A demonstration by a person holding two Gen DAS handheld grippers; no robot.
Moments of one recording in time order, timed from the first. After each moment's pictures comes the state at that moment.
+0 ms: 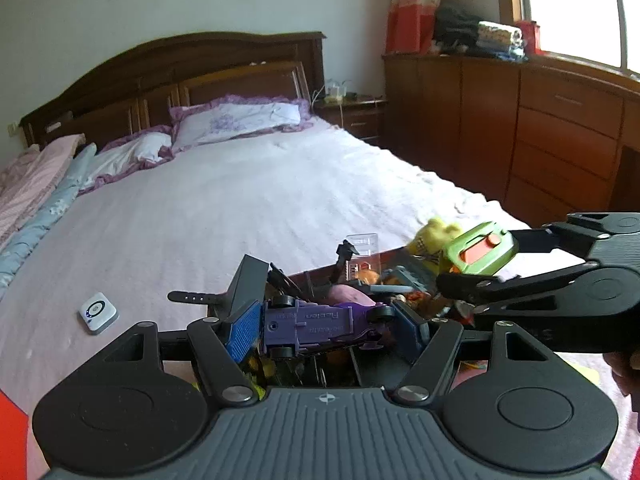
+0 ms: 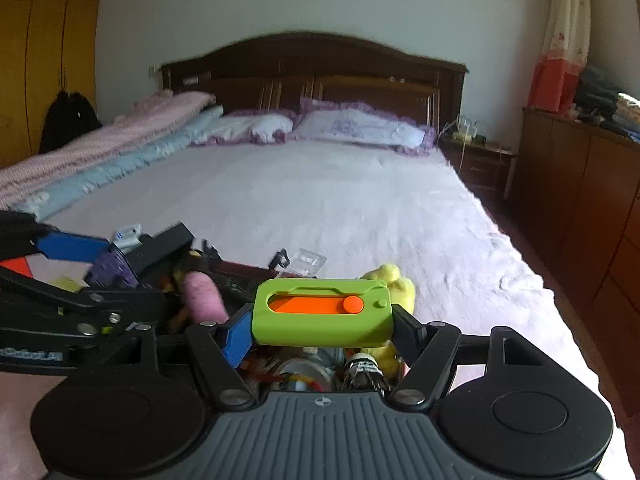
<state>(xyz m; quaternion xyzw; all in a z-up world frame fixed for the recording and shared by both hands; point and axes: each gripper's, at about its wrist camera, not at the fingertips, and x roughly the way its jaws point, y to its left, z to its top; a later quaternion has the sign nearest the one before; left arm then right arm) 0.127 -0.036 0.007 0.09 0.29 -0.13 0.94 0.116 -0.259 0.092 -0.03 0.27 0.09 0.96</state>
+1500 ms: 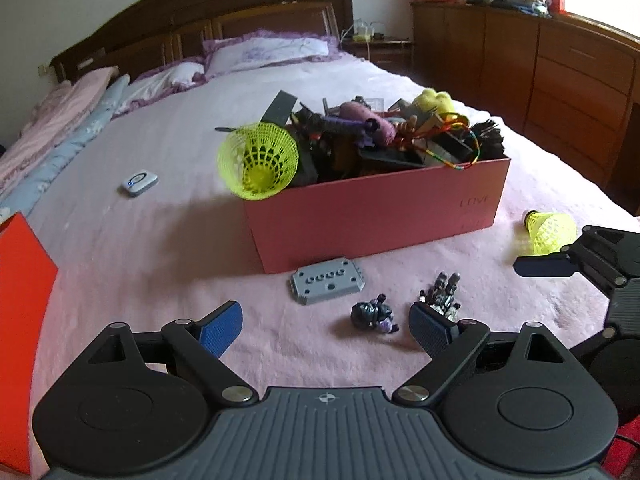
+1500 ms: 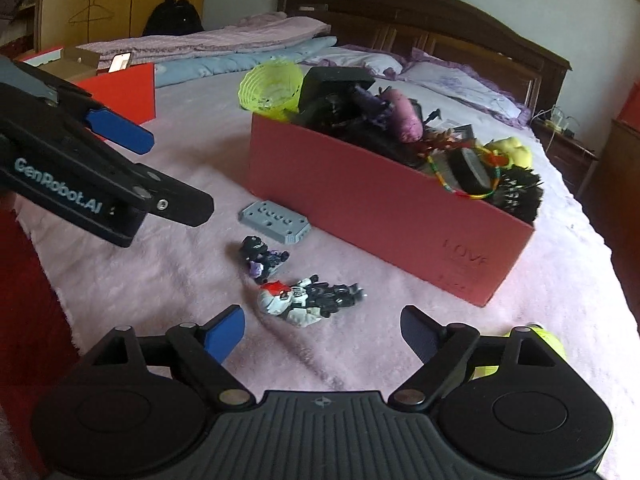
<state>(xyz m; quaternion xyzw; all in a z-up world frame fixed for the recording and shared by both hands) -0.021 0.009 -0.045 0.08 0.37 -0.08 0.92 -0.048 -0.205 0.008 -0.13 0.33 0.21 0.91</state>
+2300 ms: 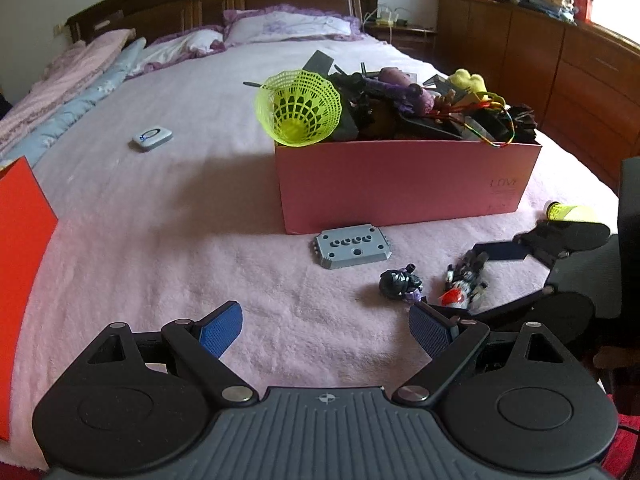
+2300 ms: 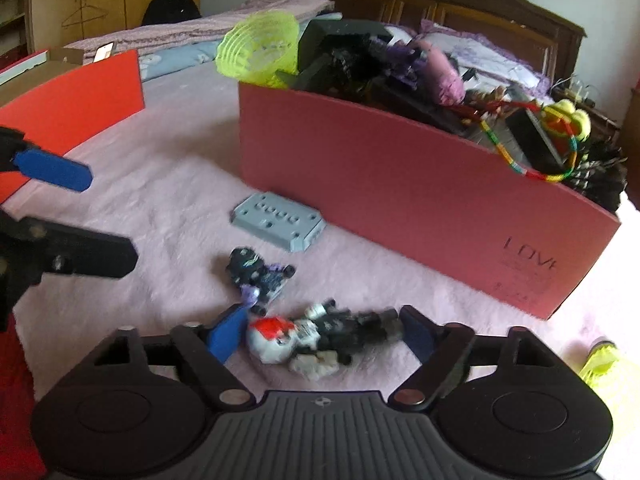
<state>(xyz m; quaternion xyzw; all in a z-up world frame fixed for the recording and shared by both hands) -0.016 0.029 -0.065 0.04 0.40 -0.07 0.92 0.012 -0.181 -0.024 -0.10 0.37 0.23 0.90</state>
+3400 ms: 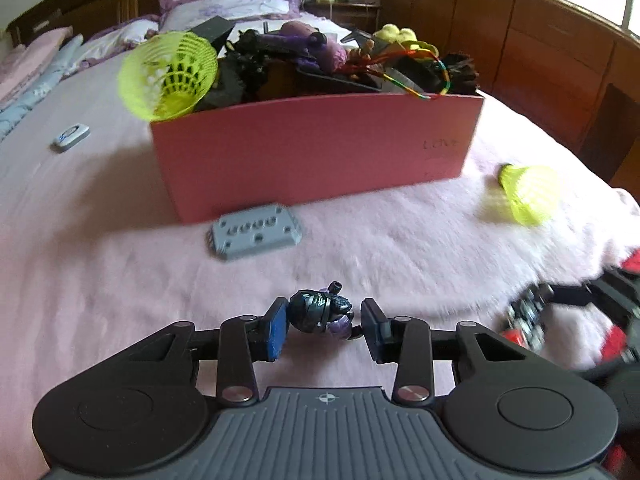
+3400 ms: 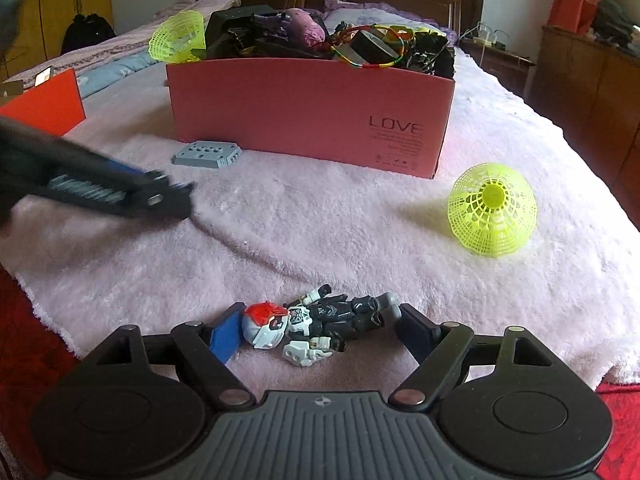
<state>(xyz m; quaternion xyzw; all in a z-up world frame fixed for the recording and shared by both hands) -0.007 -0.017 -0.103 0.05 0.42 -0.14 0.89 -0.067 -0.239 -0.033 -0.04 0.39 0.11 0.91</state>
